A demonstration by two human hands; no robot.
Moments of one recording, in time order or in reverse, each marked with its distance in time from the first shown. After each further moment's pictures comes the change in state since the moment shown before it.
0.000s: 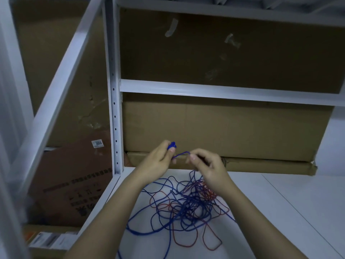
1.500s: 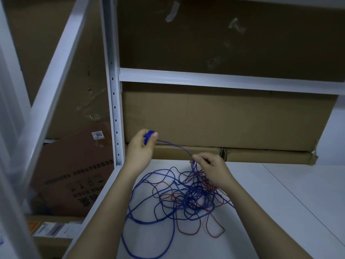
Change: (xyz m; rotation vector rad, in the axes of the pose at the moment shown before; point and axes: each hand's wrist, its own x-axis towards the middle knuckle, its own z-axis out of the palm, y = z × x) left_hand -0.012 -0.013 -0.015 -0.176 0.433 -0.187; right_hand -0.013 0.055 0.002 -0.148 0.011 0.374
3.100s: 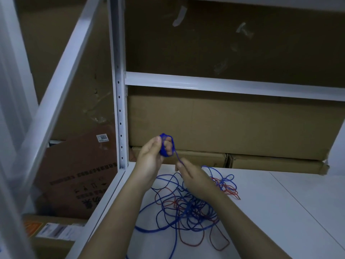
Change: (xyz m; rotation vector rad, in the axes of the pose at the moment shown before) left_hand -0.006 0.008 0.018 -0.783 -0.197 -0.103; right_hand 0.007 -0.025 0.041 -0.295 -0.249 -0.112
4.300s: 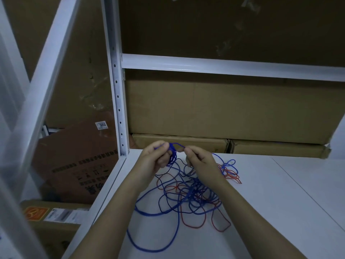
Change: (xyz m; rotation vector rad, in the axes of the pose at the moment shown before) left_hand -0.022 -0.021 -0.027 0.108 -0.126 -0.195; right_hand -0.010 0.005 0.006 0.497 0.214 -0.012
